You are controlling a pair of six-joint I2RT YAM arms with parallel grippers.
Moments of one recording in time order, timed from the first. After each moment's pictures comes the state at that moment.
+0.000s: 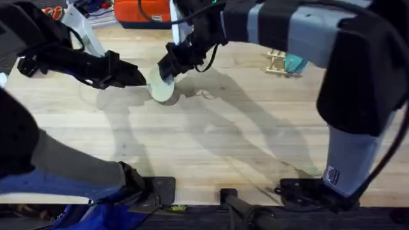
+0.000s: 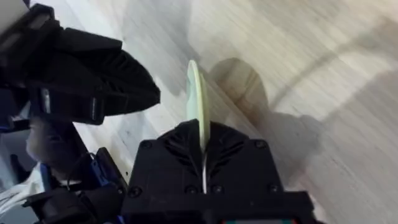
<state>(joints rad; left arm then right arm) 0.45 1.71 1.18 -1.11 0.71 0.39 0.69 2.17 1.77 -0.65 -0.59 0.27</state>
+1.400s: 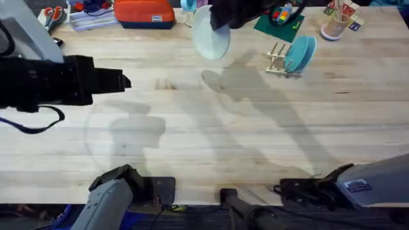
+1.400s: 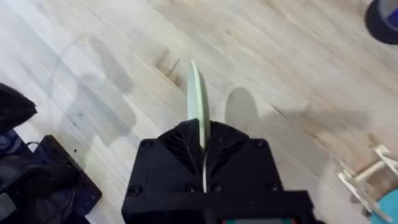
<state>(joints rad) 0.45 0.96 1.18 -1.40 0.61 0.39 0.53 1.68 1.77 -1.01 -0.30 0.00</state>
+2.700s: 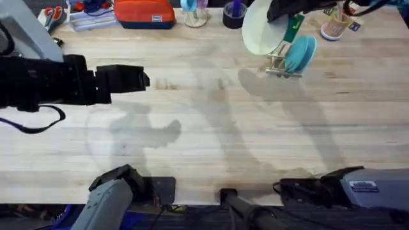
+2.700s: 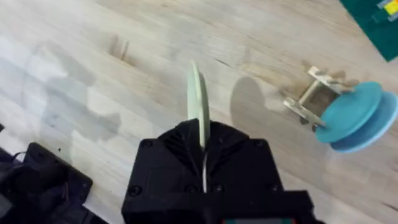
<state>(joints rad) 0.45 0.96 1.18 -1.40 0.64 0.39 0.29 1.54 1.77 -1.24 -0.28 -0.01</state>
